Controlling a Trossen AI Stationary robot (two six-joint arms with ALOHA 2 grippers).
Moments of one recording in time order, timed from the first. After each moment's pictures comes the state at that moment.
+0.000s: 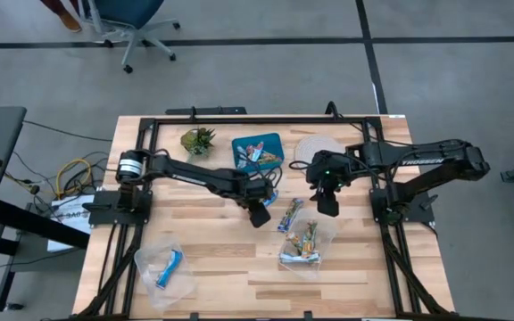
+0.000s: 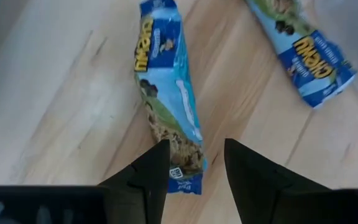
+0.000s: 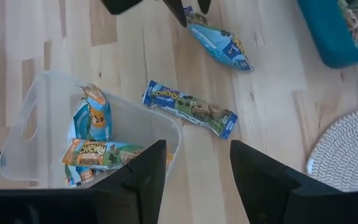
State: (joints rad) left arm -0.01 1.96 1.37 -0.56 -0.04 -0.52; right arm 0.00 1.26 1.12 -0.94 -0.11 0.12
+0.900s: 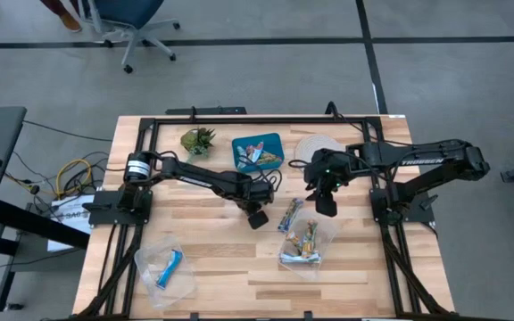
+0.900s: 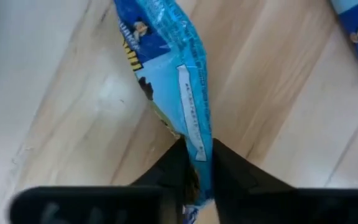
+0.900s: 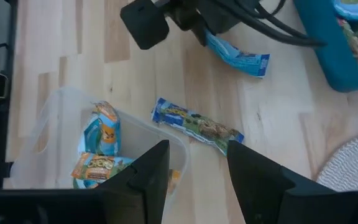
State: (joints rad) left arm -0.02 2.03 1.39 -0.61 -0.06 -0.49; right arm 0.00 1.26 1.12 -0.88 -0.13 0.10
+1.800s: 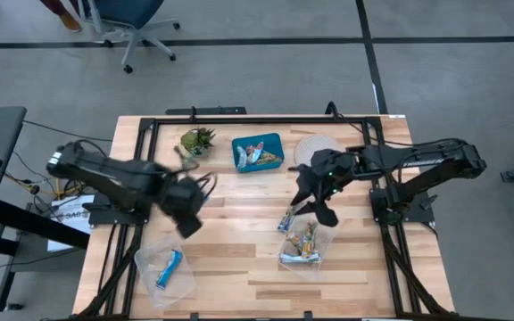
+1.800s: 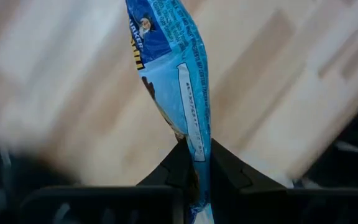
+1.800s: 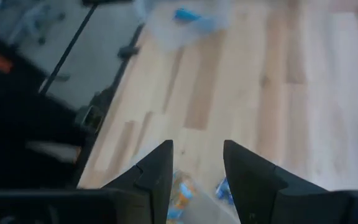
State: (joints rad) left arm -0.26 1.36 1.39 -1.38 0.03 -0.94; right arm 0.08 1.29 1.19 -0.64 -0.32 0.04
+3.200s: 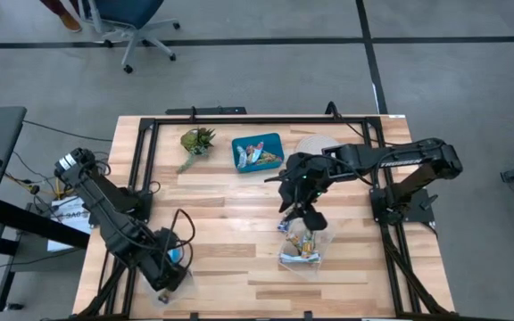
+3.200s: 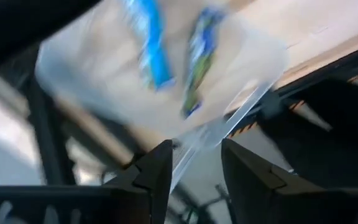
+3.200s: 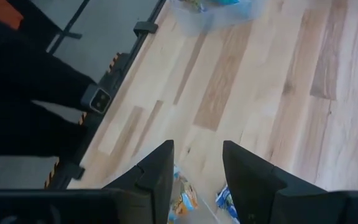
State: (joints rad) left arm -0.80 1.47 1.38 -1.29 0.23 -1.88; right arm 0.10 1.52 1.47 -0.82 -0.39 -0.13
